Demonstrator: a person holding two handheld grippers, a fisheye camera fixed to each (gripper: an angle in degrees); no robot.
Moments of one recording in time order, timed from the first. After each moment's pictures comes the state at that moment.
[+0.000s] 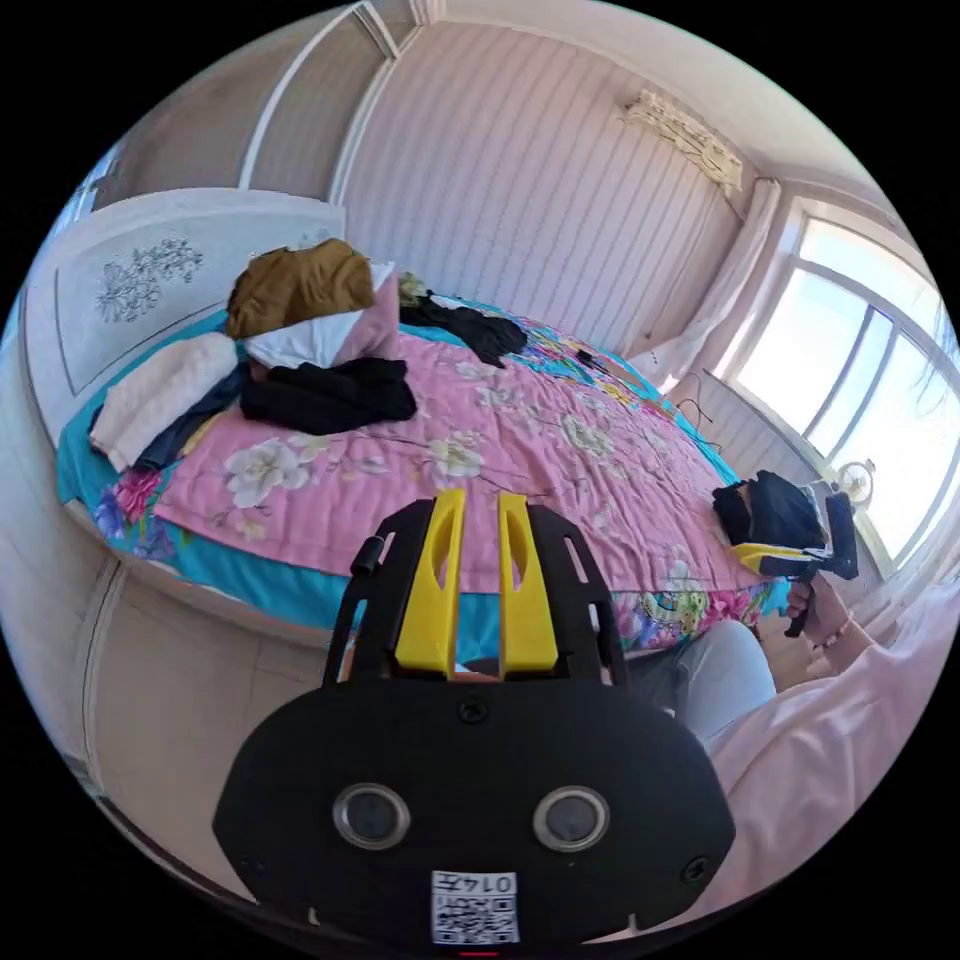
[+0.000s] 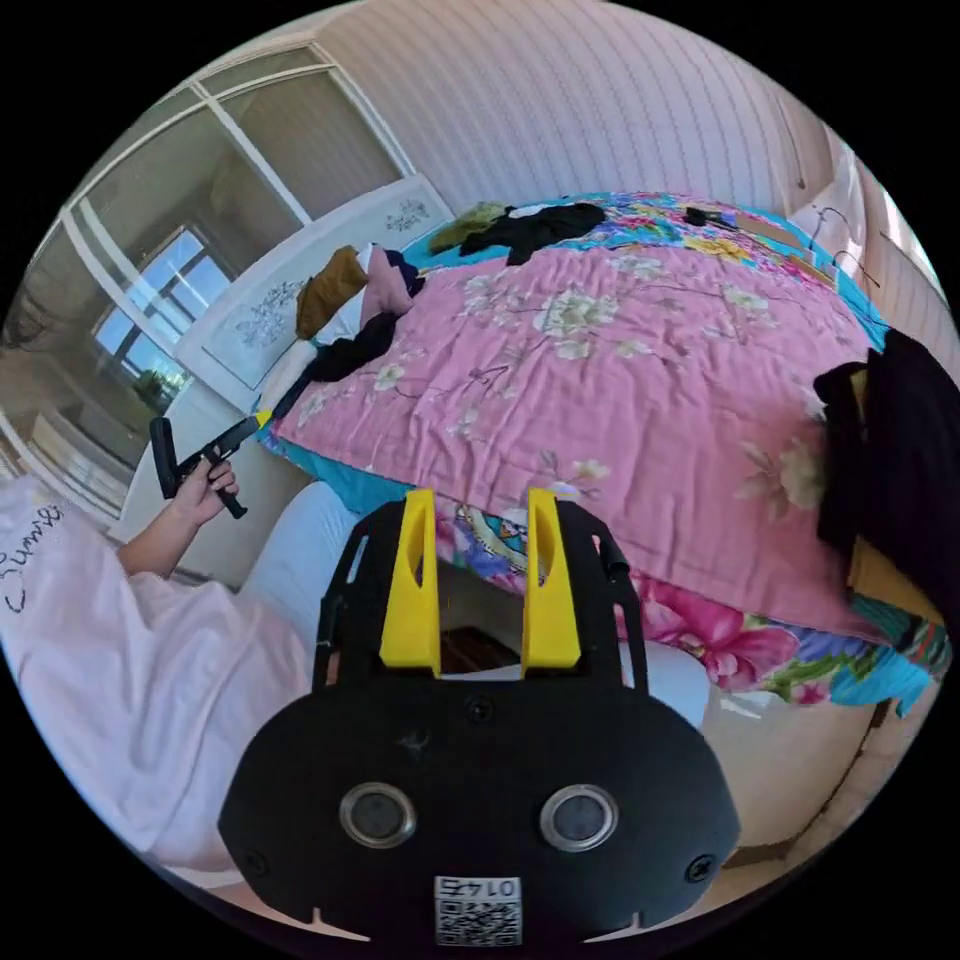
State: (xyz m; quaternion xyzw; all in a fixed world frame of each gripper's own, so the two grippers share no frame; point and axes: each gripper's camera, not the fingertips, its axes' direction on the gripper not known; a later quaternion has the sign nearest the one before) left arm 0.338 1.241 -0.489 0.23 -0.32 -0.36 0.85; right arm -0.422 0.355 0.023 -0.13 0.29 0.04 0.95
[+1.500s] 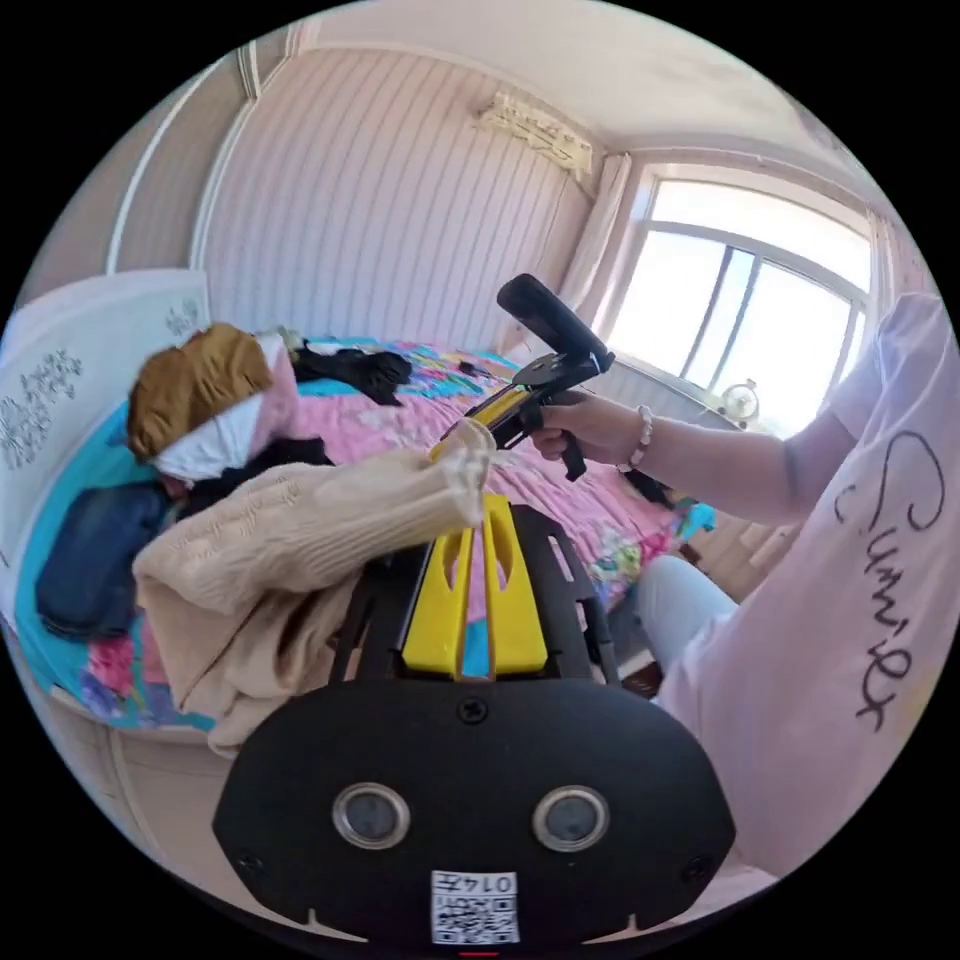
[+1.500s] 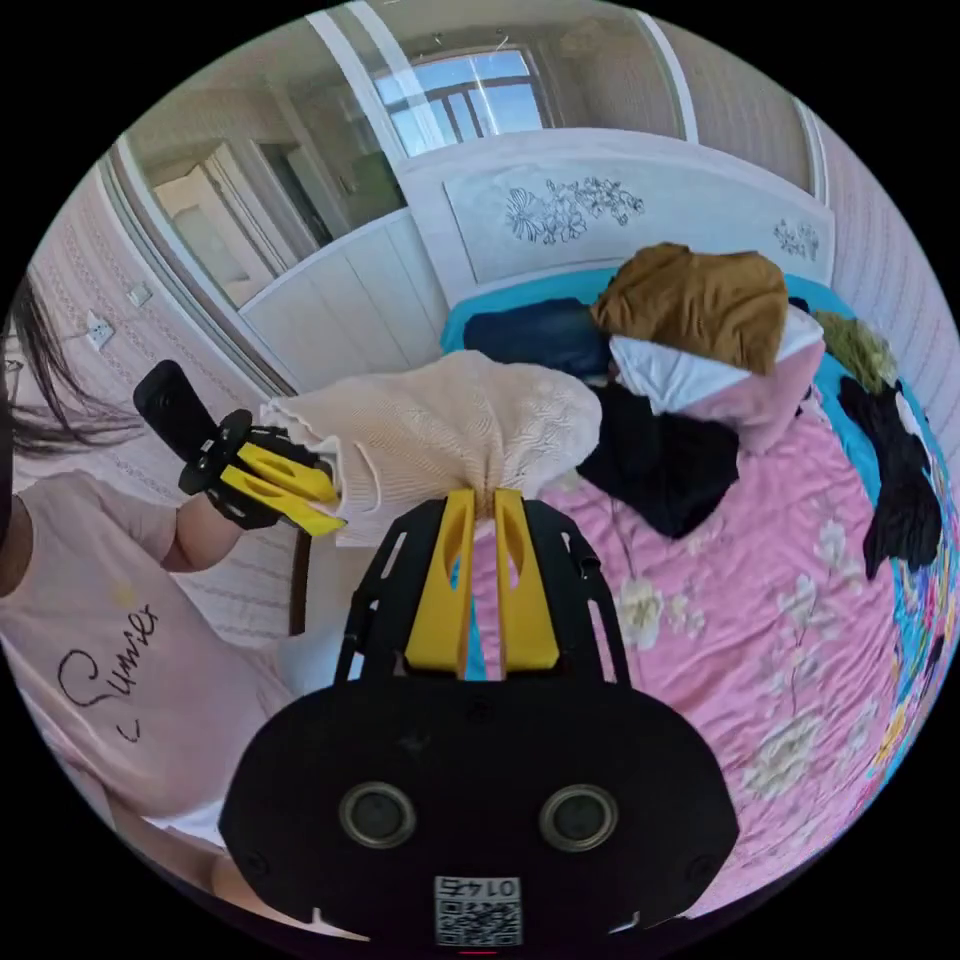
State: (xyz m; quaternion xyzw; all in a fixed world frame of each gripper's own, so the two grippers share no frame) left arm 0.287 1.319 -0.566 0.22 -0.17 -0.17 0.94; right arm -0.456 0.152 0.601 -0.36 0.12 -0.21 0.90
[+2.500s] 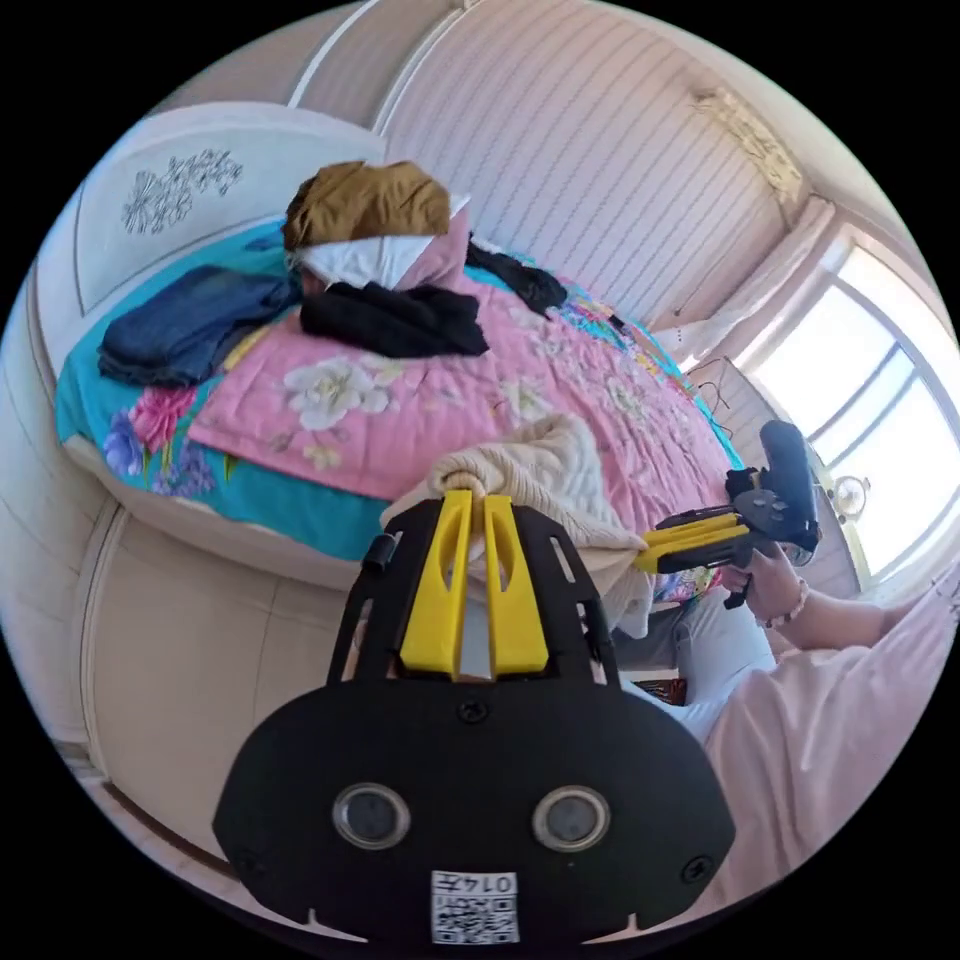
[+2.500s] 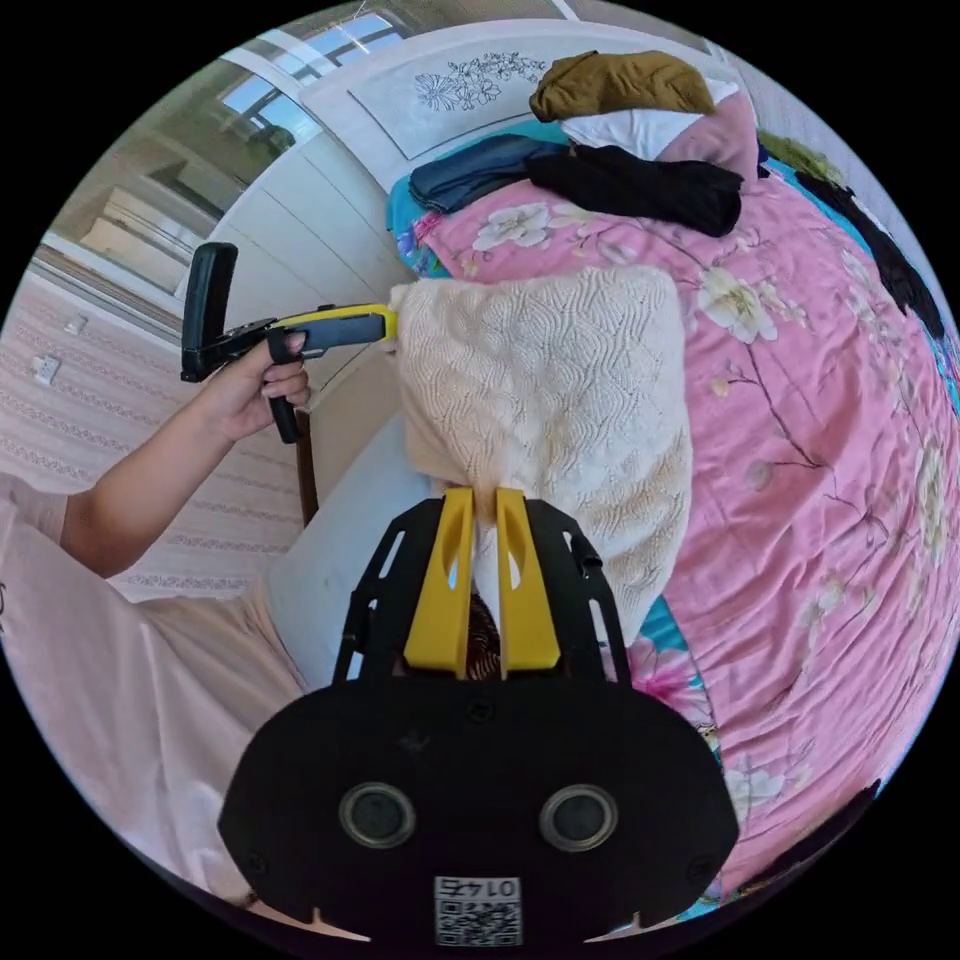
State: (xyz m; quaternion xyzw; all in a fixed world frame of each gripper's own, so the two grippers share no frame) left arm 0.267 1.304 -0.549 0.19 -0.26 -0.37 0.87; right arm -0.360 0.344 0.438 -0.37 0.14 -0.10 0.91
